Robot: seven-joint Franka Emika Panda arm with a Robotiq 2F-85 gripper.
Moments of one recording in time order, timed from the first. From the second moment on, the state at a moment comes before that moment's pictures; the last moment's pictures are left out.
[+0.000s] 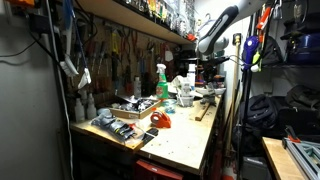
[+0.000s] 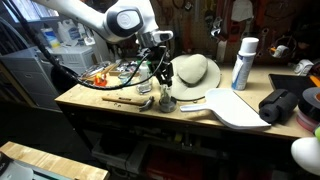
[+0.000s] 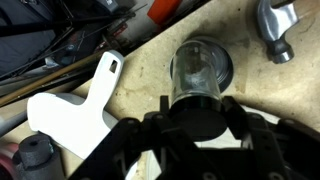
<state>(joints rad) -0.38 0.26 -0.39 -1.95 -0.21 2.33 -0.06</state>
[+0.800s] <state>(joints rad) -0.39 0.25 -0.37 -1.94 -0.15 2.32 -0.08</state>
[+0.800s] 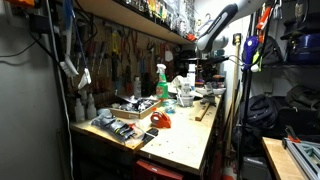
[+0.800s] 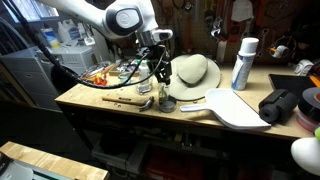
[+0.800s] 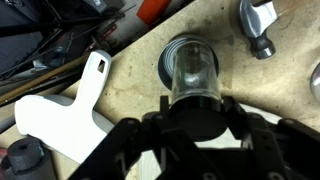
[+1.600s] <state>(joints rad) -0.39 0.29 -0.37 -1.93 -0.15 2.39 0.02</state>
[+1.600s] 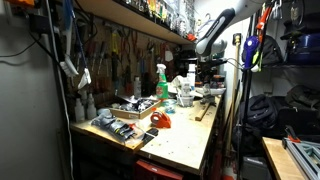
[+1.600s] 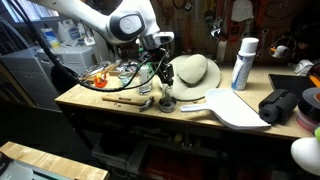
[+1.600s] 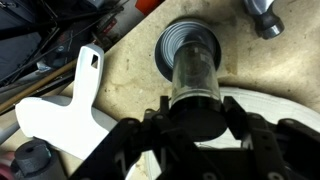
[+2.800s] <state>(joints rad) -0.39 0.34 -0.39 -1.89 -0.17 2.38 0.08</state>
